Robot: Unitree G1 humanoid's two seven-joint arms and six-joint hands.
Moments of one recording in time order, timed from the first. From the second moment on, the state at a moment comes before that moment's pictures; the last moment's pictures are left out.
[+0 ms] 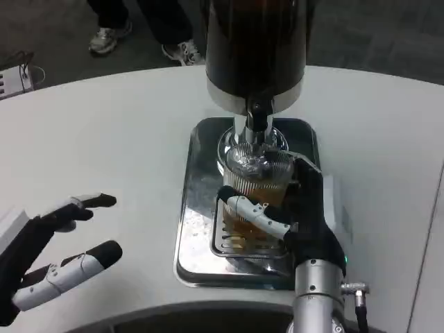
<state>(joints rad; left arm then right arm) 0.03 0.60 0.29 -0.15 0.19 -0.28 -0.29 -0.53 0.10 0.22 0.32 -0.41 0.08 -0.56</state>
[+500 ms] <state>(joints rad) -0.03 0.60 0.26 -0.09 0.18 -0.29 -0.29 -0.40 0.11 0.26 0.15 -0.41 0.09 -0.44</state>
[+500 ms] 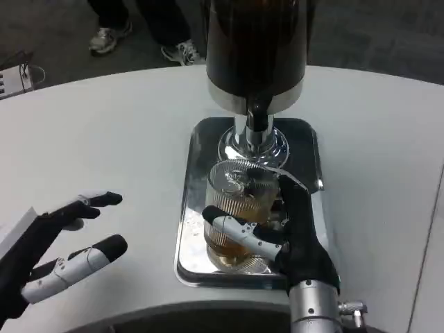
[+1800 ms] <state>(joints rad) -0.02 0.58 0.16 -0.20 0.21 -0.33 -0.28 0.11 -0.08 0.15 -0.59 -0.40 0.12 -0.07</state>
